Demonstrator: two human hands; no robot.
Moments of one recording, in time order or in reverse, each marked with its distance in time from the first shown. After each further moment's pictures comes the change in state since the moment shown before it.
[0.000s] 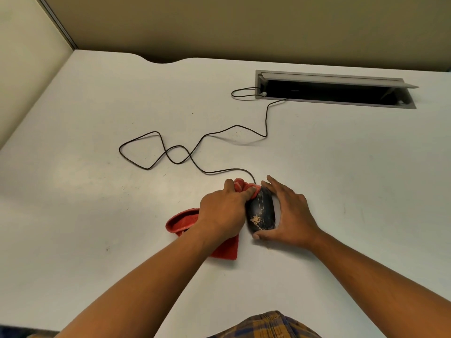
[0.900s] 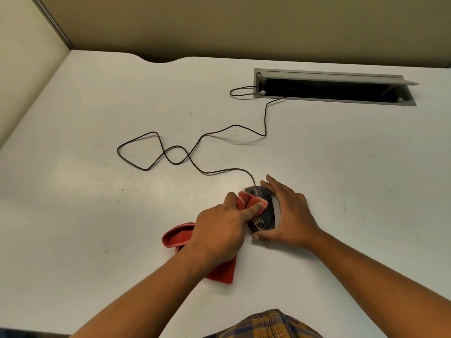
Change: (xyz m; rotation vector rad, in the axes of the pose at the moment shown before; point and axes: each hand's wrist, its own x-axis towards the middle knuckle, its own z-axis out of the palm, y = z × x) left_hand -0.038 -0.001 0.004 -0.026 0.046 0.128; right_hand -0.001 0.000 -0.001 0.010 -0.015 0.013
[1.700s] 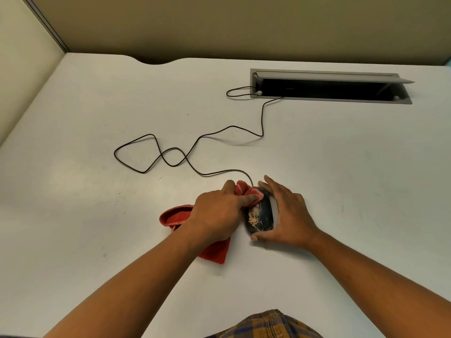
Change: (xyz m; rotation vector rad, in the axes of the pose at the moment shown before) left_hand 0.036 -0.017 -0.011 0.022 -0.077 0.051; right_hand 0.001 0.002 0.002 0.001 -0.001 0.011
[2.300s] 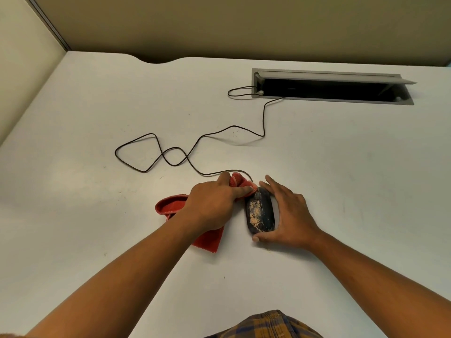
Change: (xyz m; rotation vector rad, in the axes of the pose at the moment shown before) left_hand 0.009 -0.018 -0.009 0.069 0.009 0.019; right_hand -0.001 -0.002 -0.004 -0.004 -0.022 -0.004
